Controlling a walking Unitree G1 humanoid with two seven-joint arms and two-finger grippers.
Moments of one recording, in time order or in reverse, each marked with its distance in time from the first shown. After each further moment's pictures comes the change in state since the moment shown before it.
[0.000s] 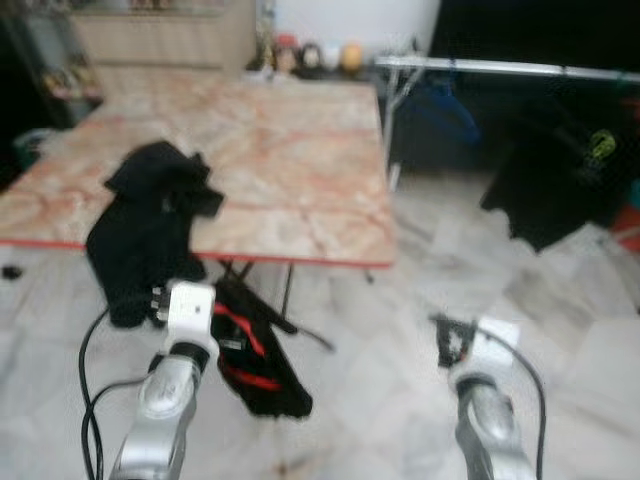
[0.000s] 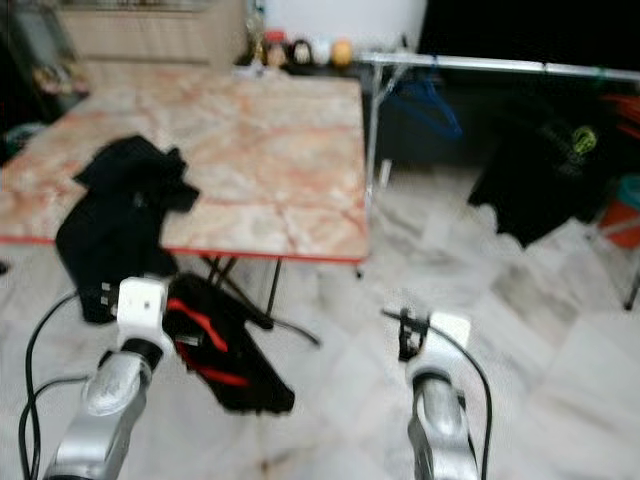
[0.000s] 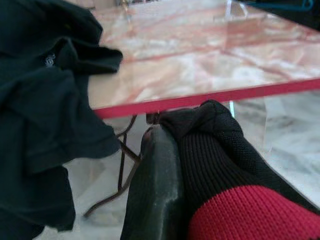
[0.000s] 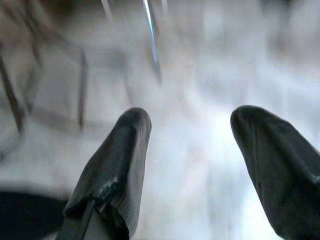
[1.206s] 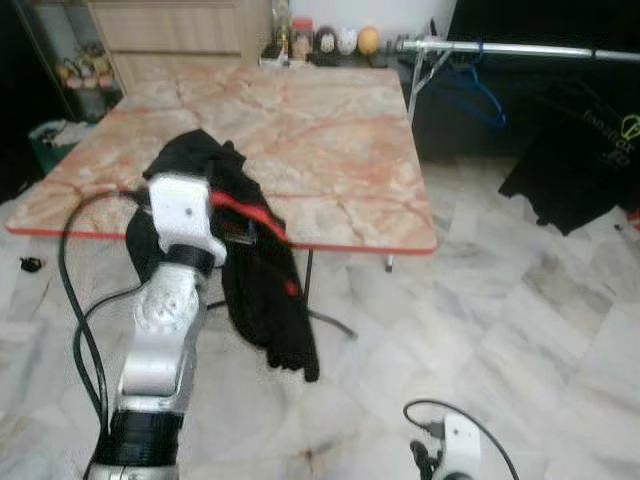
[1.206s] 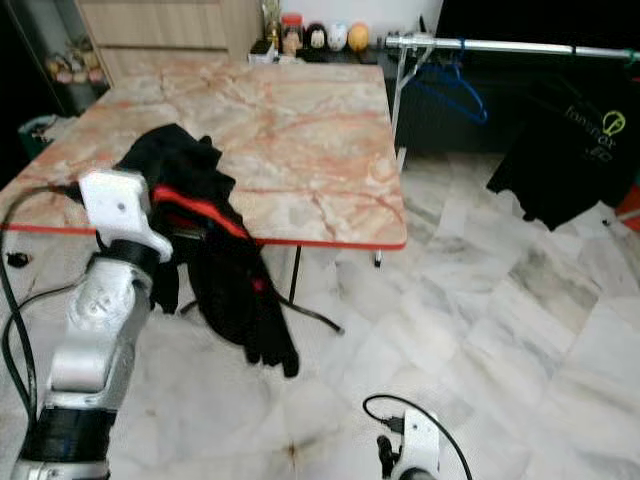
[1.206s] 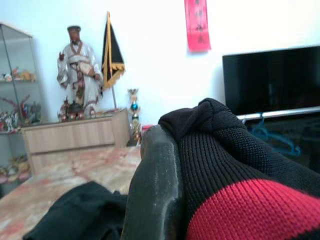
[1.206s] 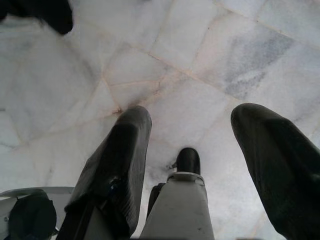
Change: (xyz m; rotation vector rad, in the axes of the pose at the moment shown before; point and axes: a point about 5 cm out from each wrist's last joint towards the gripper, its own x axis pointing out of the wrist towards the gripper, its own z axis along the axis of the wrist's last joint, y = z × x) left arm 0.024 0.000 0.152 0.013 -0.536 0.014; right arm -0.024 0.000 -0.088 -0.057 0.354 0.096
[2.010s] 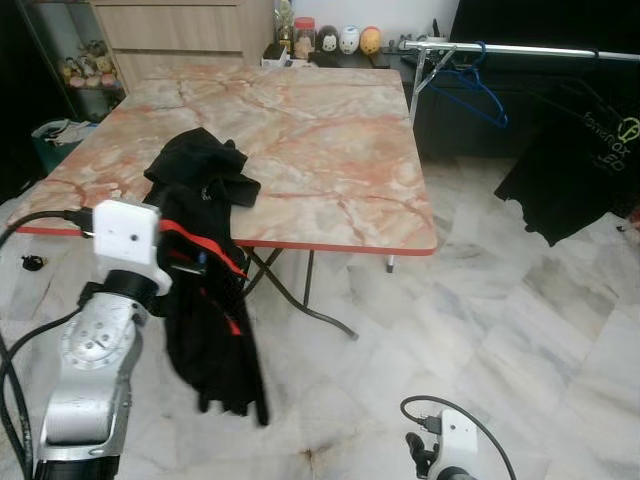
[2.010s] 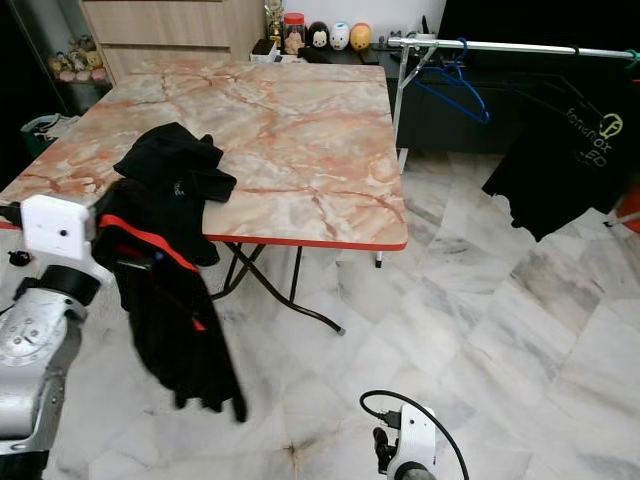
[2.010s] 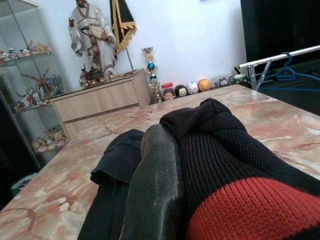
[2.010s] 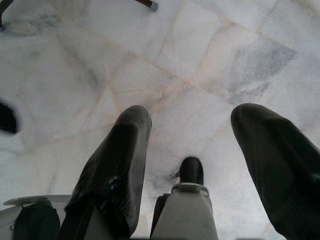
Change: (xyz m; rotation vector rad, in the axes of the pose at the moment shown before) left arm -0.043 0.047 -0.008 0.164 0.189 -0.024; right arm 0.001 0.004 0.005 -0.002 -0.032 0.012
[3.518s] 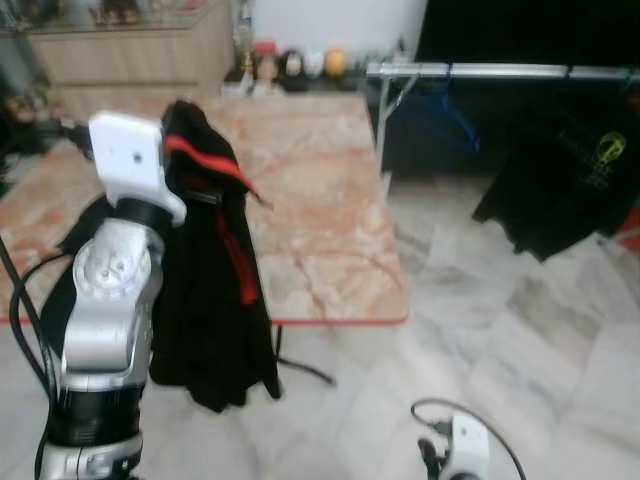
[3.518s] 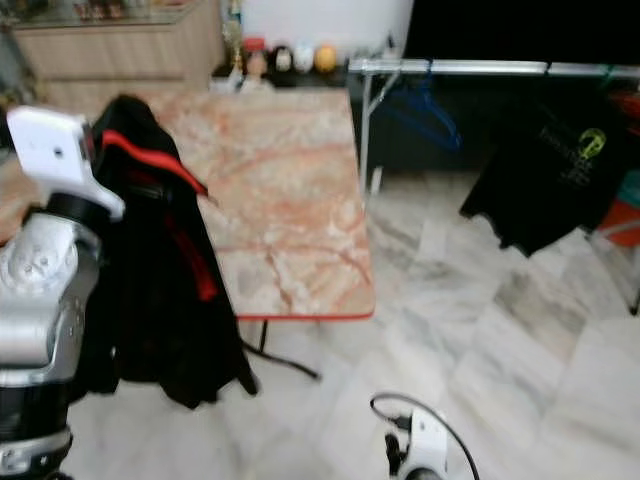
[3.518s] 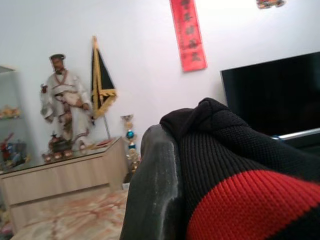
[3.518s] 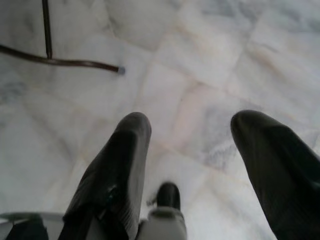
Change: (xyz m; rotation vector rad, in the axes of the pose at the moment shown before) left arm 0.051 0.000 0.058 -0.030 -0.223 0.025; right arm 0.000 -0.005 -0.001 0.007 0.005 -0.026
